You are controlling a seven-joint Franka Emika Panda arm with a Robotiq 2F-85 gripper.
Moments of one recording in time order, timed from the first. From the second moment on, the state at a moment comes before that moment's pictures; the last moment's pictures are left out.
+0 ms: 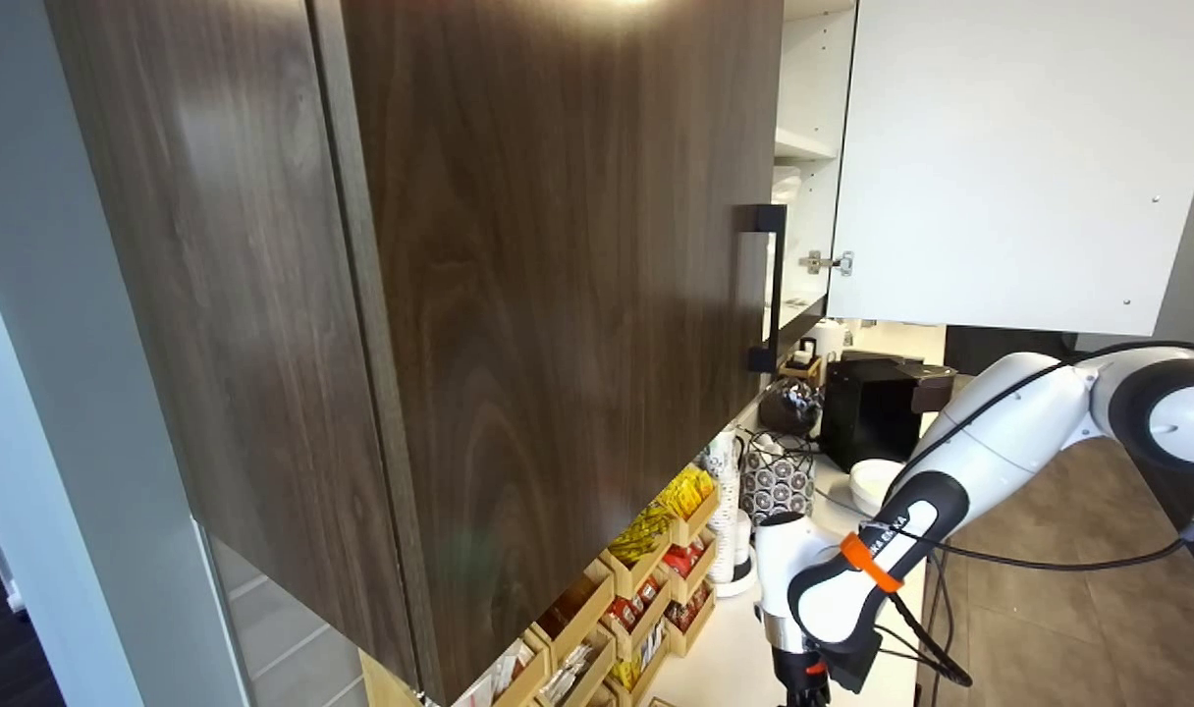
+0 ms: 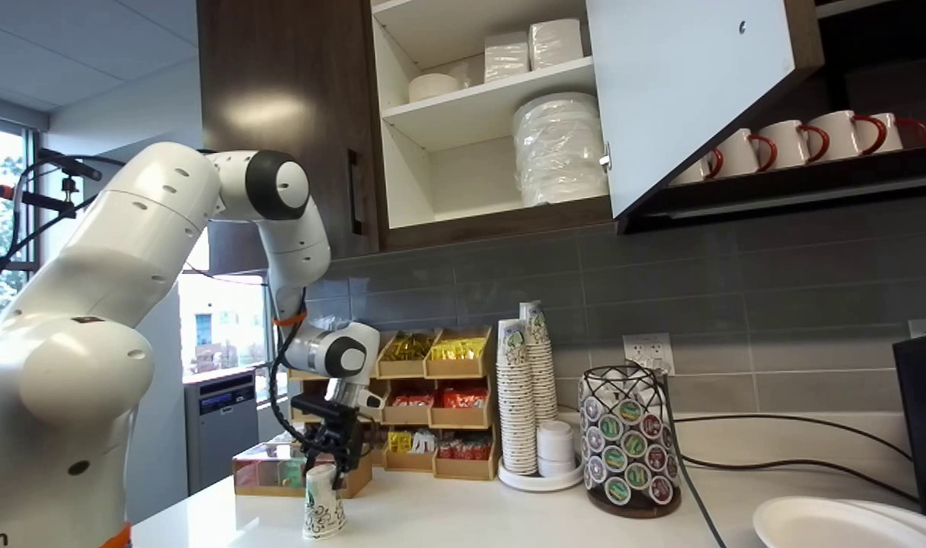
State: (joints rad) arm 0.26 0.46 0.28 -2.19 0.16 2.39 -0.02
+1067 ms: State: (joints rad) arm 0.36 0.34 -0.02 -2.20 -0.45 2.44 0.53
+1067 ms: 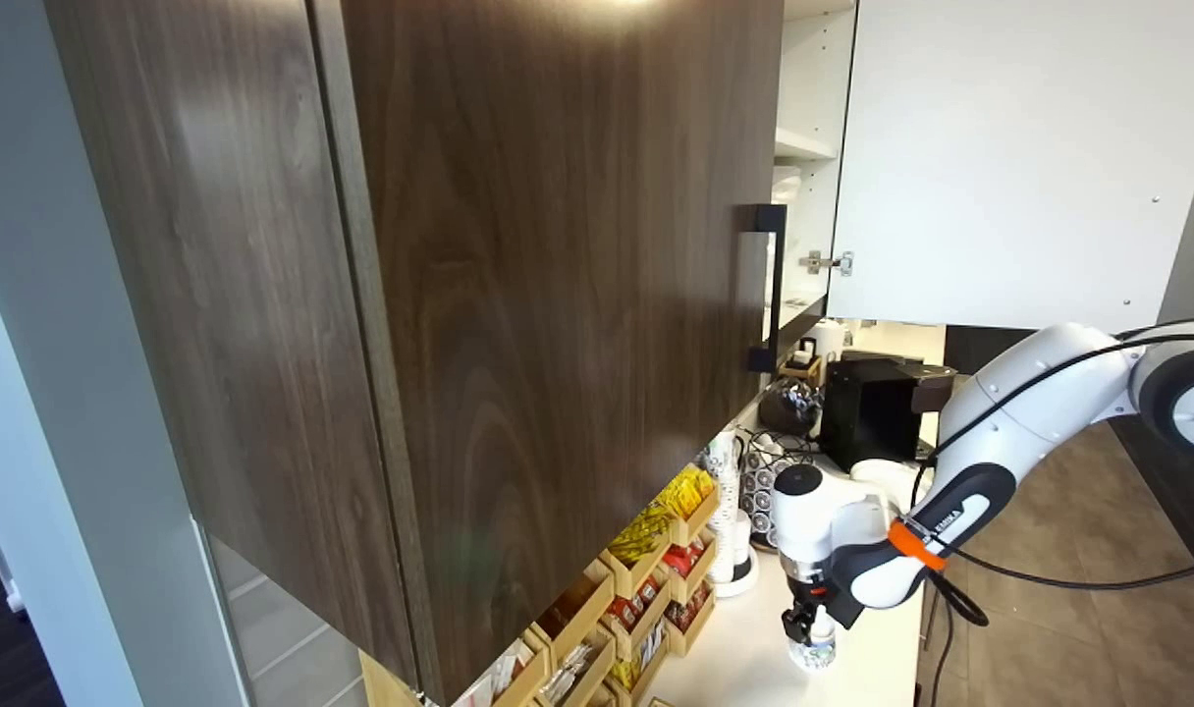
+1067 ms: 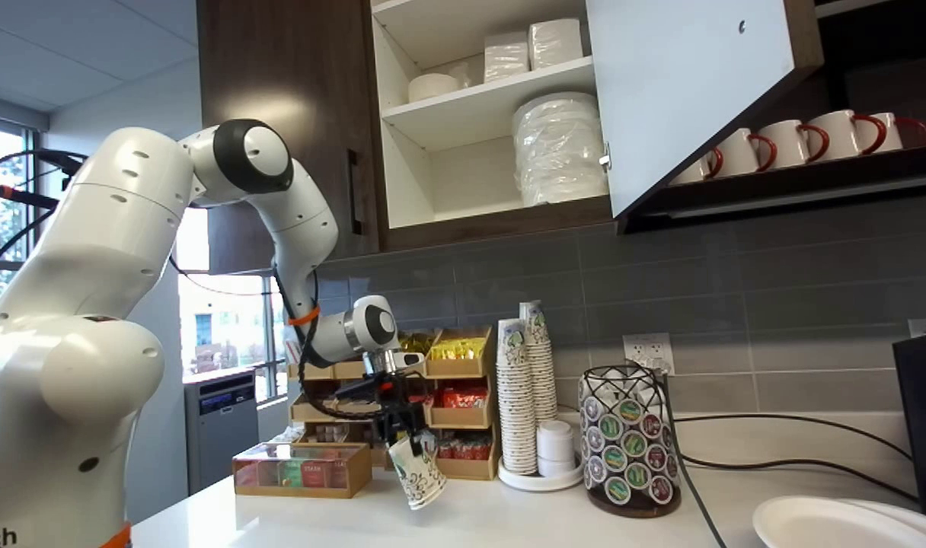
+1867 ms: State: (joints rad) arm 0.43 0.45 0.03 -2.17 -0.68 2.25 0.87
